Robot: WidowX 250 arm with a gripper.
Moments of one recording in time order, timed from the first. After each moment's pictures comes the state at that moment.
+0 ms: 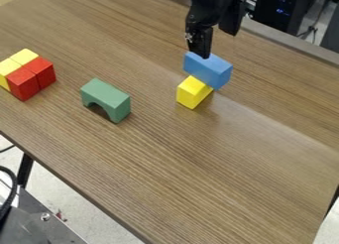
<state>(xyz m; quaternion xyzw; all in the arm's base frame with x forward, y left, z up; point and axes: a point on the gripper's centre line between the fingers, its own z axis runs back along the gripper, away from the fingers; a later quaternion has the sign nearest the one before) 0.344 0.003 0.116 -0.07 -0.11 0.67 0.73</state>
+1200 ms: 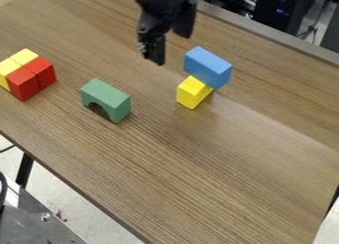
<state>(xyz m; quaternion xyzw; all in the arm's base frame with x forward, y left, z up) 0.298 0.050 0.110 -0.06 -0.12 0.72 0.68</state>
